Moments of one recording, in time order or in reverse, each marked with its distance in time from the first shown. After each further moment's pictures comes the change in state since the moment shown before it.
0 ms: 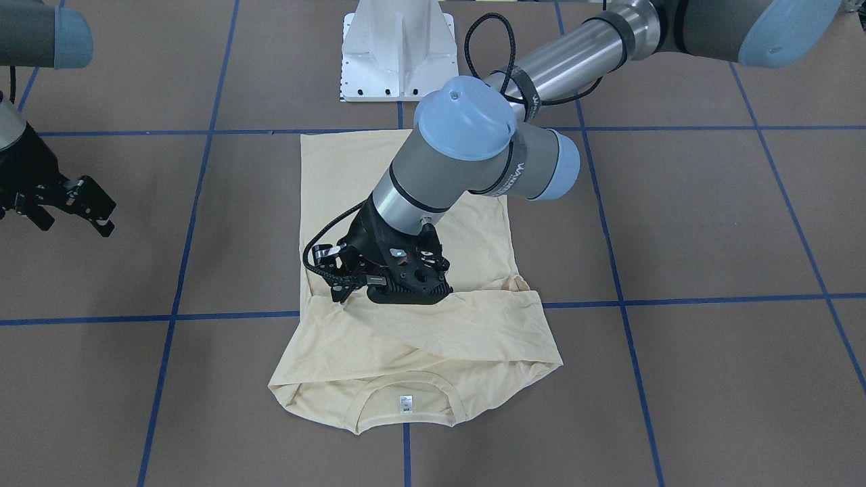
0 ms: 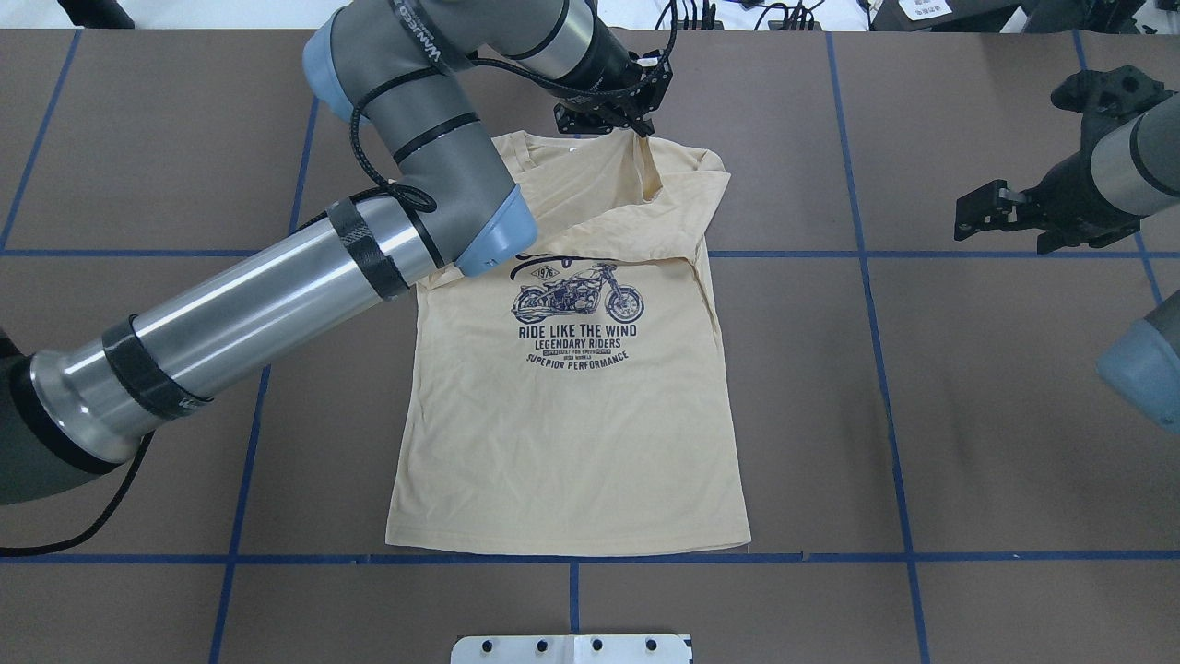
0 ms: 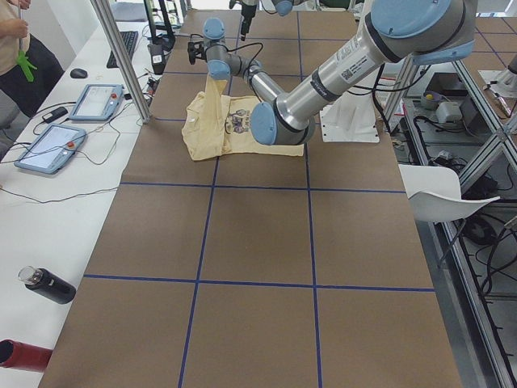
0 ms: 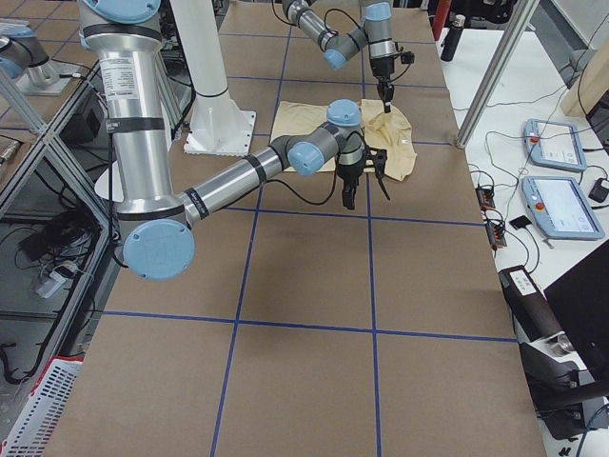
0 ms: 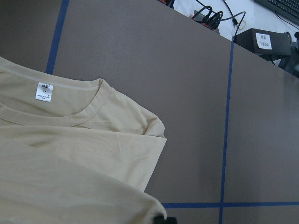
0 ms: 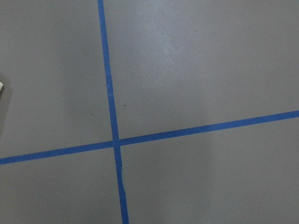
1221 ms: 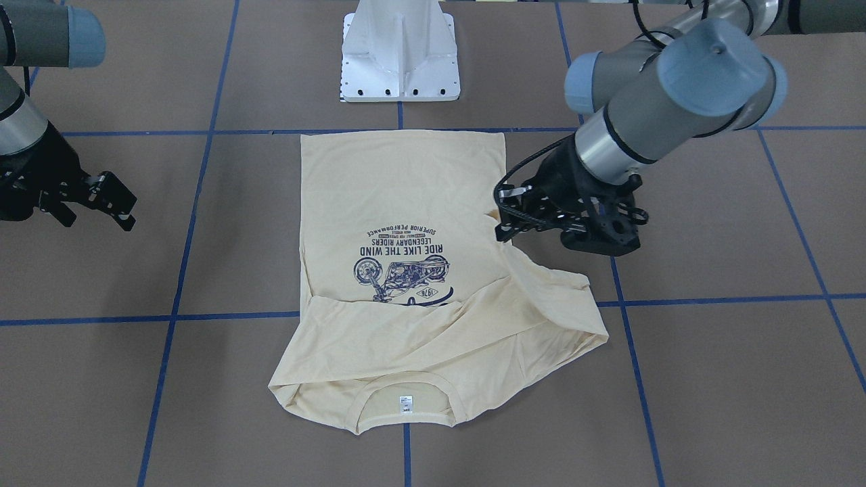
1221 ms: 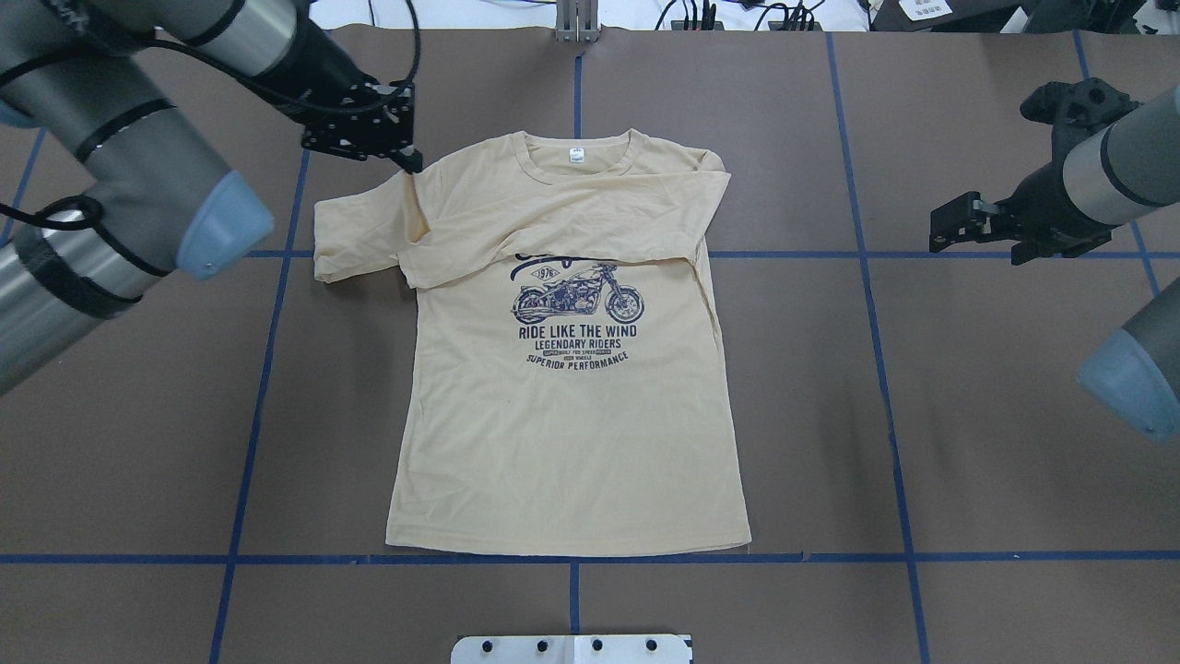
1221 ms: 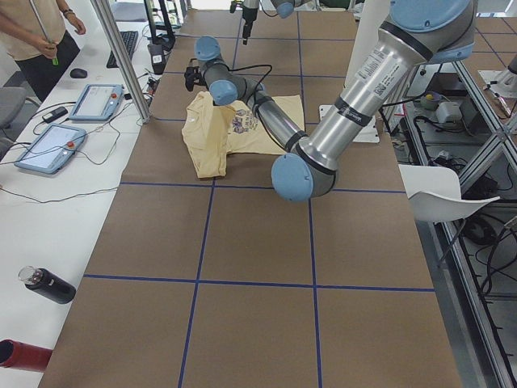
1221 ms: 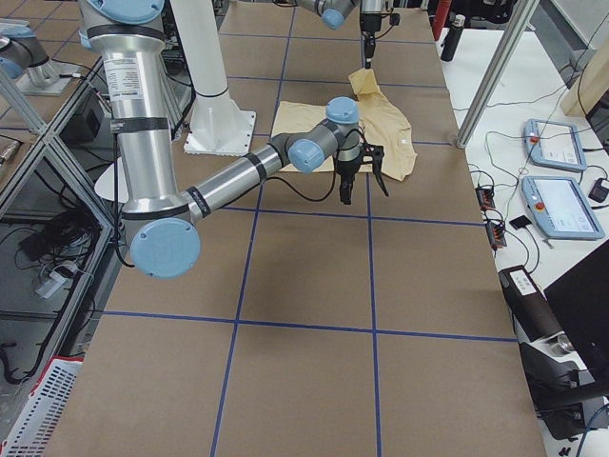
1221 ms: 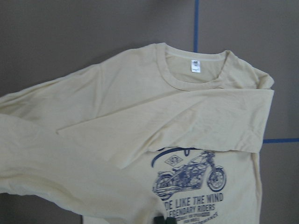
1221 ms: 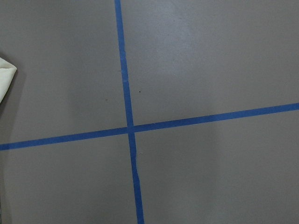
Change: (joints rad) left arm -0.151 0.343 -0.468 0.312 -0.307 0.245; right arm -0.024 0.009 0.004 -0.001 0.022 0.003
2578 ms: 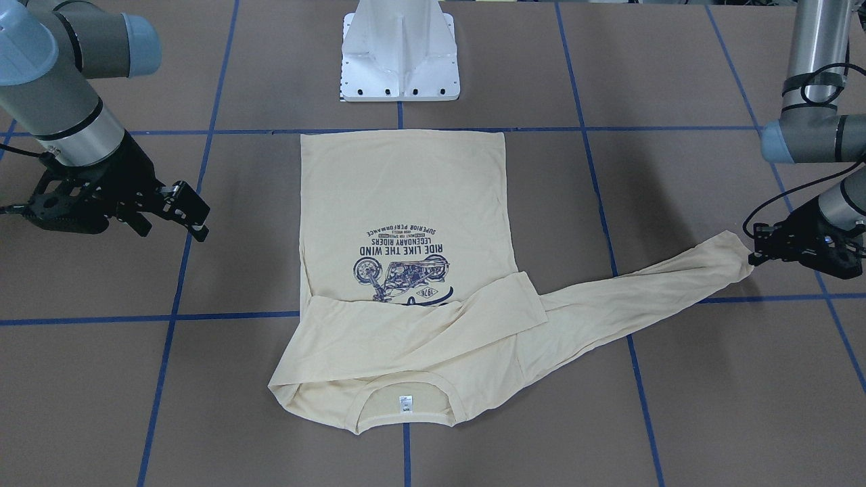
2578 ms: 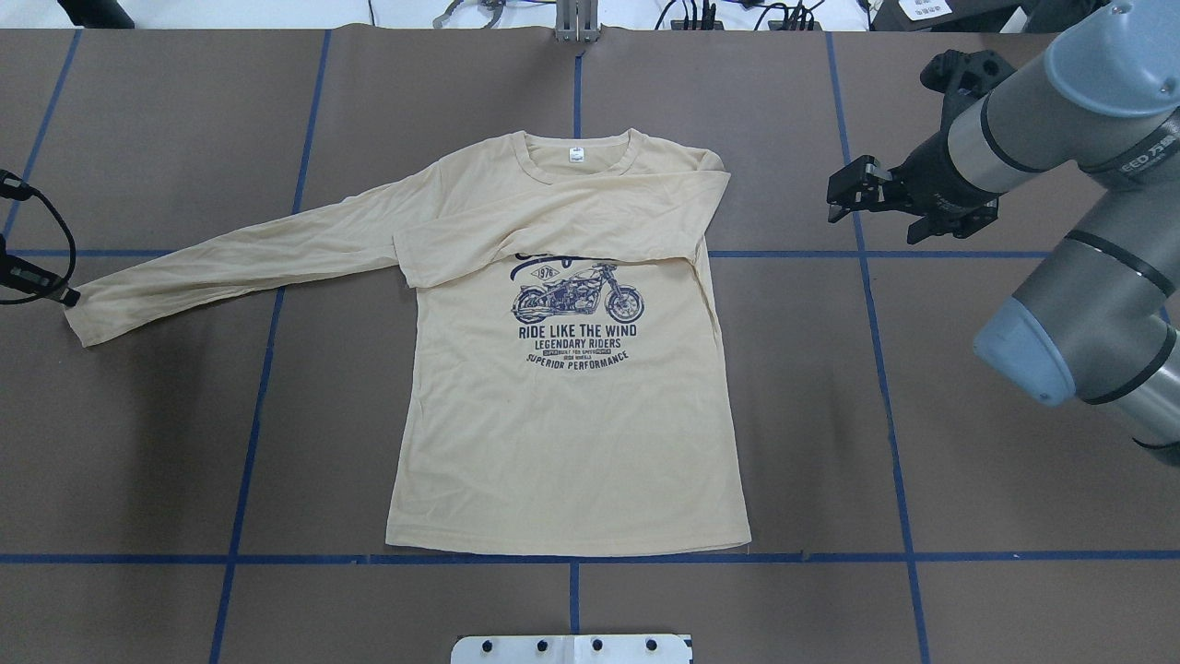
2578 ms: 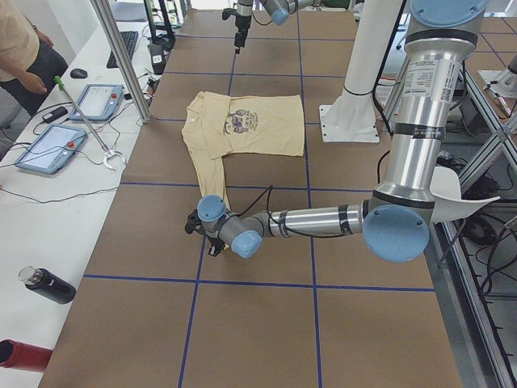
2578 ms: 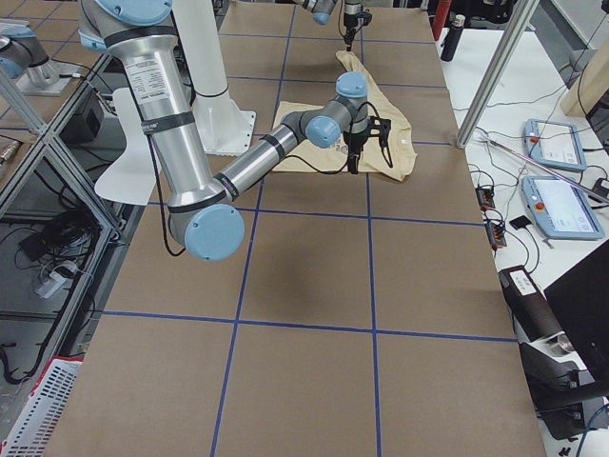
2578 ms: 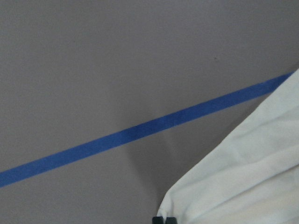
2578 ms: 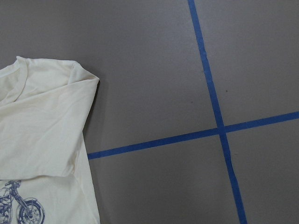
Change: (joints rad) left arm -0.244 0.638 0.269 -0.343 -0.022 0.938; right arm -0.074 0.198 -0.060 -0.012 0.006 0.187
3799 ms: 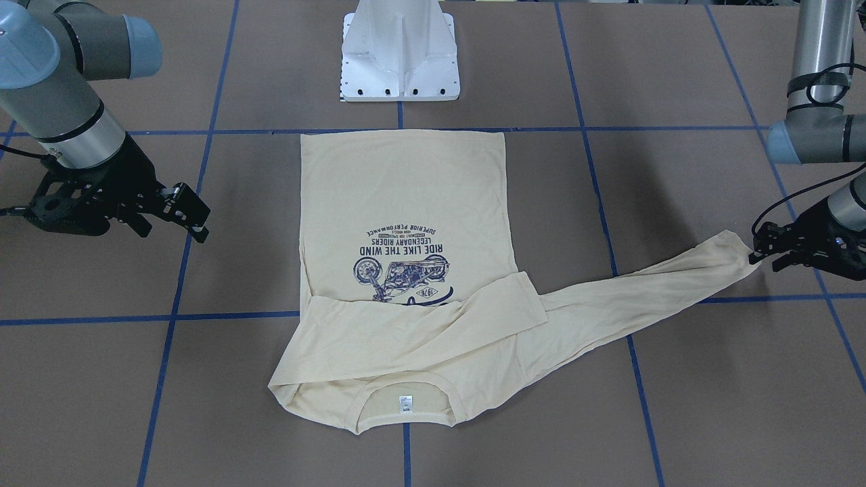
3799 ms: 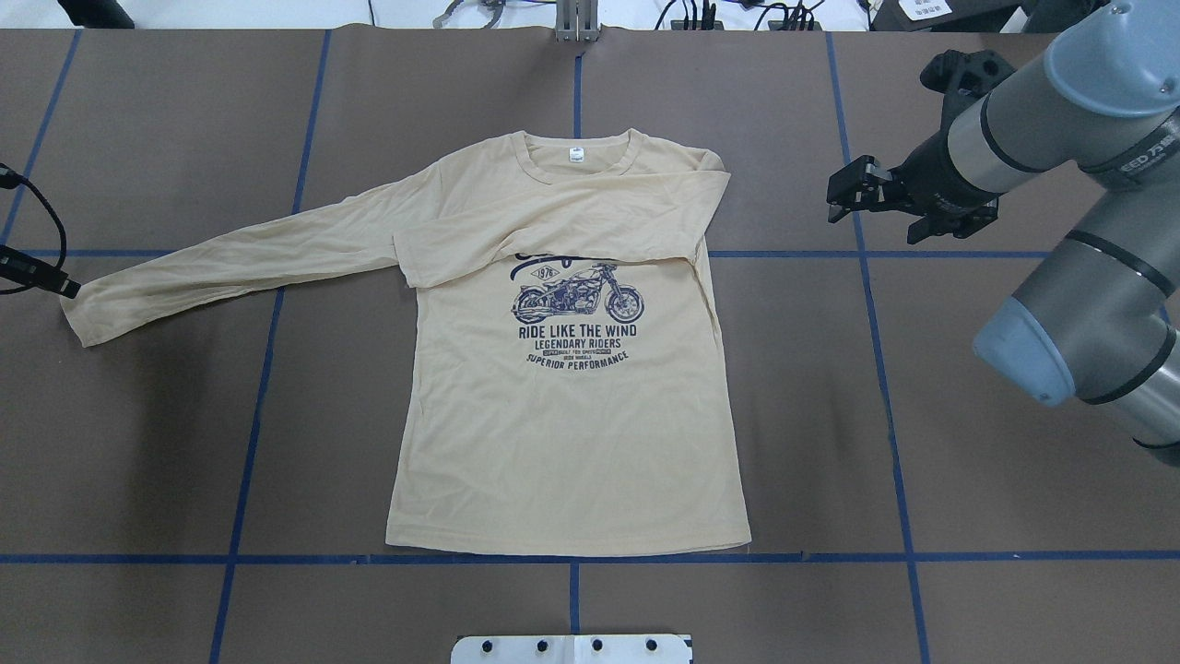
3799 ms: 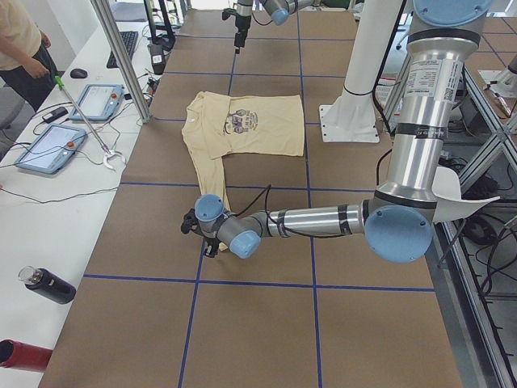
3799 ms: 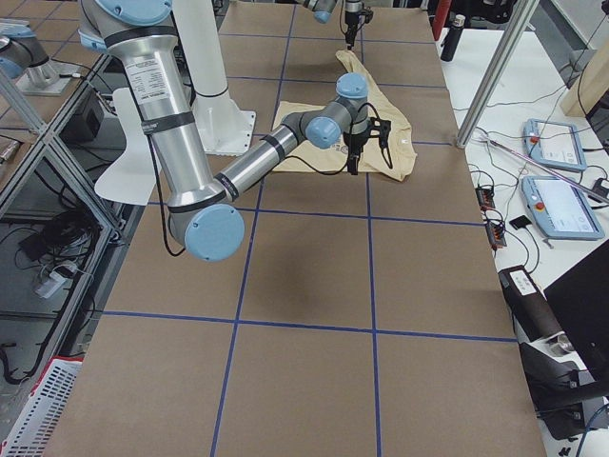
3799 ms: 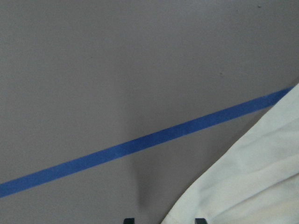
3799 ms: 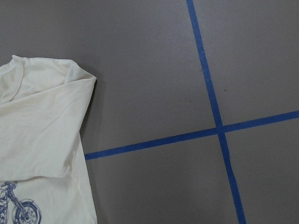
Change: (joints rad) left arm -0.012 -0.007 0.034 -0.003 0.034 0.001; right arm -0.003 0.004 -0.013 0.000 -0.001 0.000
